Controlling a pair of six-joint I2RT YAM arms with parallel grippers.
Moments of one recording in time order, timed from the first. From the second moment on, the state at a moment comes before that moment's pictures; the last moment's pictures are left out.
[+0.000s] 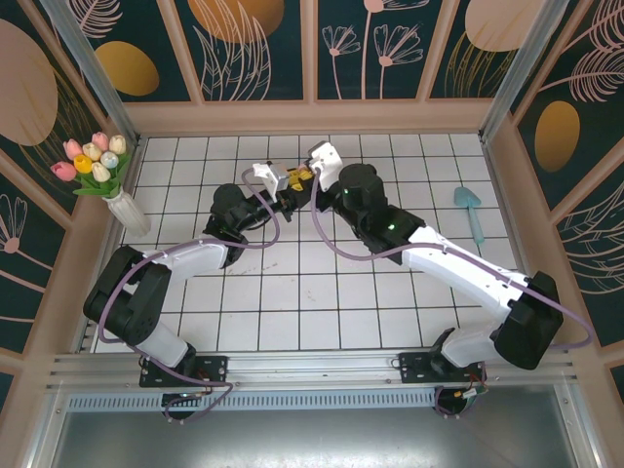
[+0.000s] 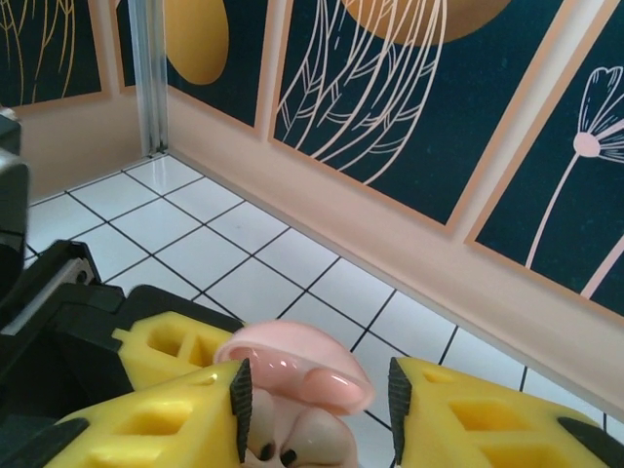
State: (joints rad) left arm -0.53 1.58 0.80 0.99 0.56 -0.13; right arm 0.85 1.37 1.17 -0.01 0.26 -0.15
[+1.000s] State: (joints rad) left arm -0.53 1.60 0.80 1.05 0.57 -0.14; right arm 0.57 1.41 1.44 -0.26 -0.04 0.33
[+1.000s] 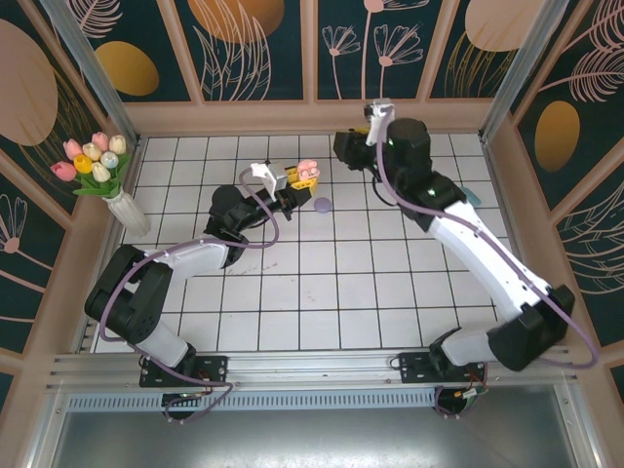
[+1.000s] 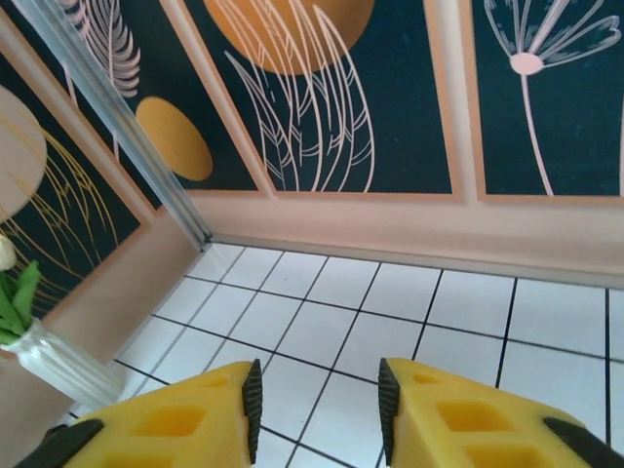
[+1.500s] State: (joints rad) left arm -0.53 1.60 0.80 1.04 0.59 -0.15; right arm 0.60 1.83 1.86 -0.66 -0.13 0.36
